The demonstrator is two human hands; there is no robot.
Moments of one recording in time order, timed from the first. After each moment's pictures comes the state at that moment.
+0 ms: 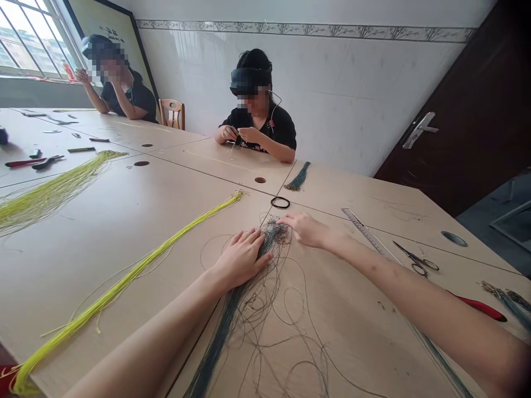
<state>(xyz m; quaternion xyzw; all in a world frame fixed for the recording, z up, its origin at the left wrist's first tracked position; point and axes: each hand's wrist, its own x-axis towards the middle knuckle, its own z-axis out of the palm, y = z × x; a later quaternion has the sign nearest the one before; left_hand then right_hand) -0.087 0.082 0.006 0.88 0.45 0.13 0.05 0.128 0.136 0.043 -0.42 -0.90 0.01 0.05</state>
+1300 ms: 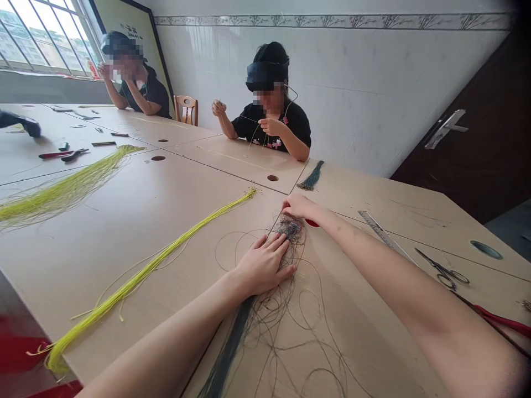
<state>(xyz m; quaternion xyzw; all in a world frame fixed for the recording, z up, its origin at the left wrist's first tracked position) -0.077 0.071 0.002 0.91 0.39 0.13 0.09 0.080 0.217 0.049 -0.56 -0.83 0.05 -0.01</state>
